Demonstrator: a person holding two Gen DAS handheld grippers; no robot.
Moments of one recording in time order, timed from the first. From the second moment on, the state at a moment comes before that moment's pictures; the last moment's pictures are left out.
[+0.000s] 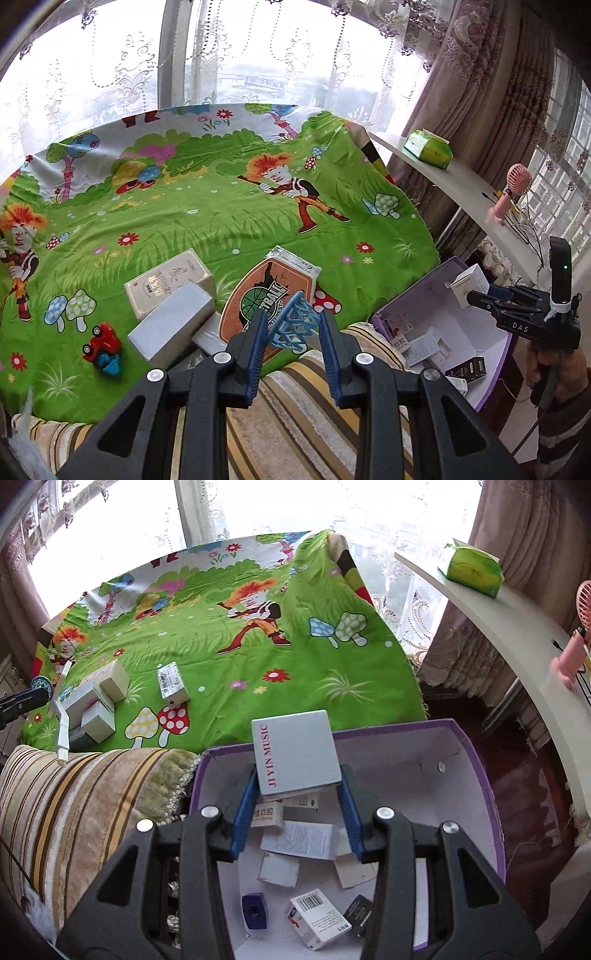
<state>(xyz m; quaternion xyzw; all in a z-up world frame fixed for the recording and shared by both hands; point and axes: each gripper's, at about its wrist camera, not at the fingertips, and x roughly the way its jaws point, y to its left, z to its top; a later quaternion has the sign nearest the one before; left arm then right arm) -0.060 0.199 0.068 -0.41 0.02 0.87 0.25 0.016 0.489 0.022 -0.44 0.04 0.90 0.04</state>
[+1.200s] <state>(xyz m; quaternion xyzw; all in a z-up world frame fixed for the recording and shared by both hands) -0.049 0.398 0.063 -0.42 0.10 0.82 0.39 0.049 0.575 0.012 -0.42 0.11 0.89 0.13</state>
